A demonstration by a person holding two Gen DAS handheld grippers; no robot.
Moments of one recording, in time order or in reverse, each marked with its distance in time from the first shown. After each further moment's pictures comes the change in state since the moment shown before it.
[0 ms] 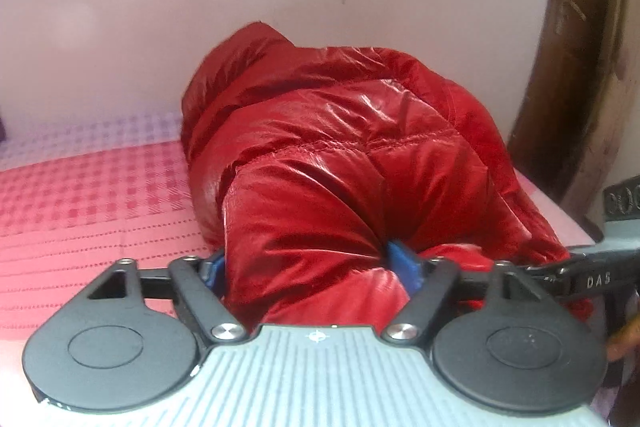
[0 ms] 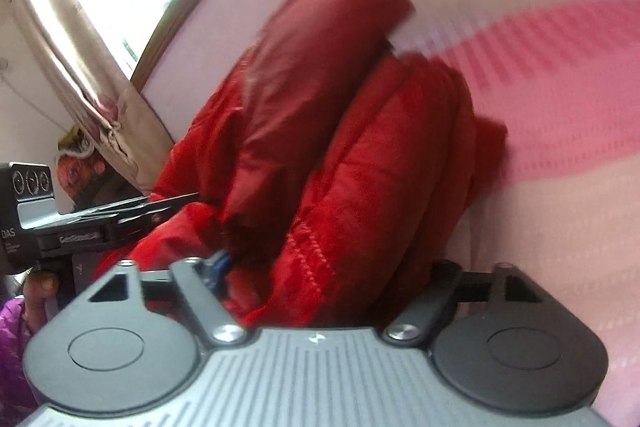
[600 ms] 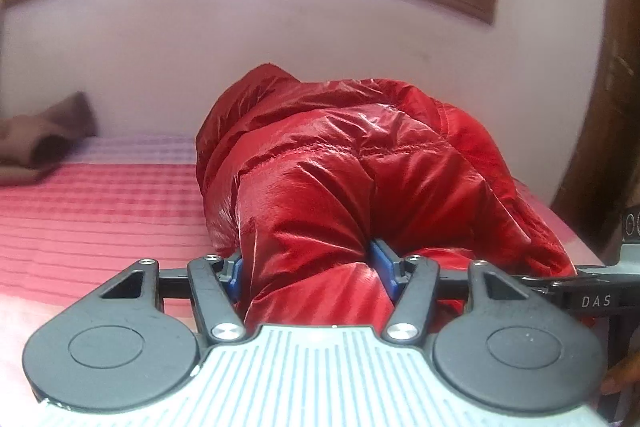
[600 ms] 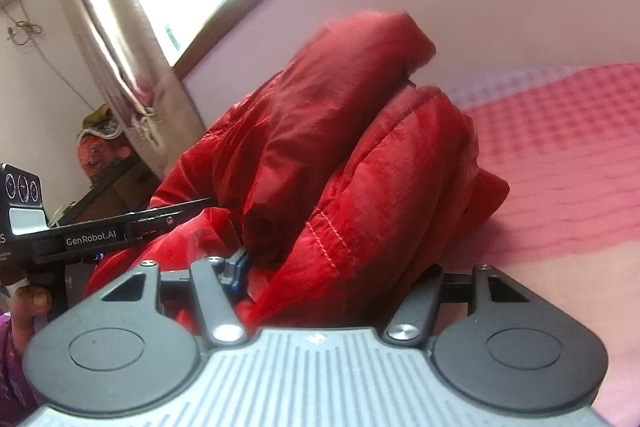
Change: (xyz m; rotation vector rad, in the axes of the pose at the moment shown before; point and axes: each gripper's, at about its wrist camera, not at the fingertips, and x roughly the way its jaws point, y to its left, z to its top) left arm -0.080 0.044 -0.016 -0.105 -0.105 0.189; right arm 0.041 0.081 0.005 -0.123 -0.039 0.071
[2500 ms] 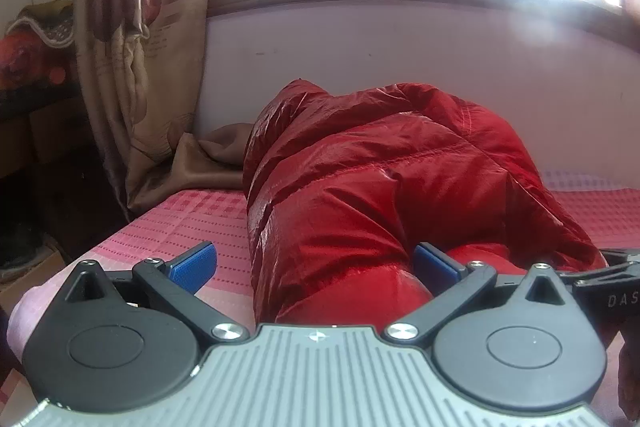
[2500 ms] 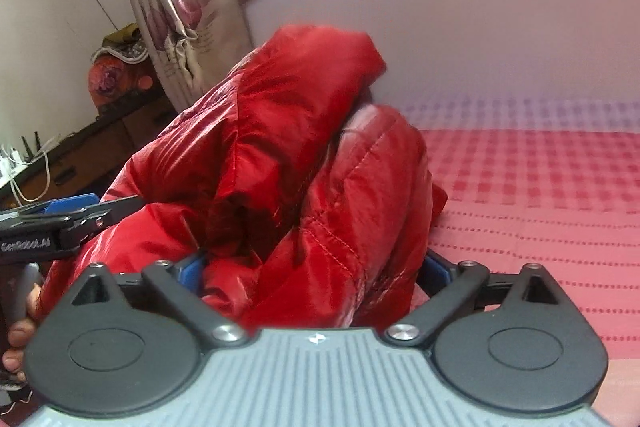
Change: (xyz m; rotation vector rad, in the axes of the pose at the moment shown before) left arm -0.064 0.187 -0.007 -0.064 -0.094 0.463; right arm 0.199 0.167 -0.018 -0.204 0.079 -0.007
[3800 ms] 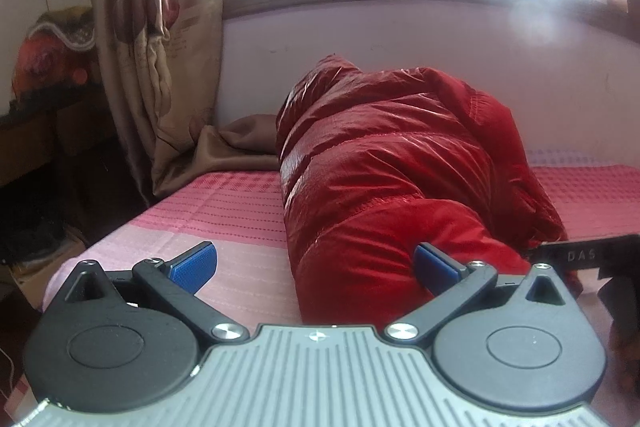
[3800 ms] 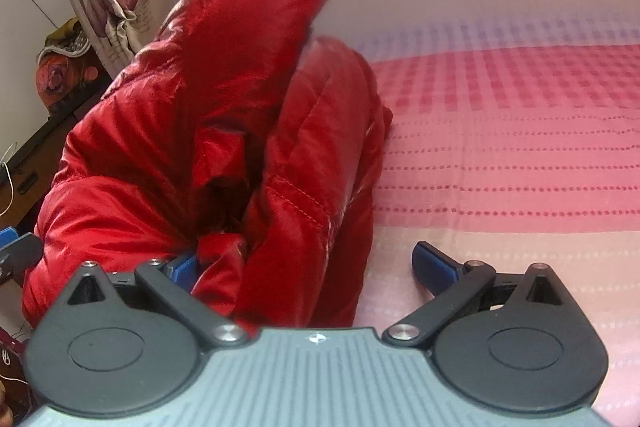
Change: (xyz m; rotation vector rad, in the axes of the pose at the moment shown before) left arm -0.060 -0.001 -0.032 0.036 -0.001 0.043; right arm 0.000 -0.017 -0.036 0.150 0.108 -0.122
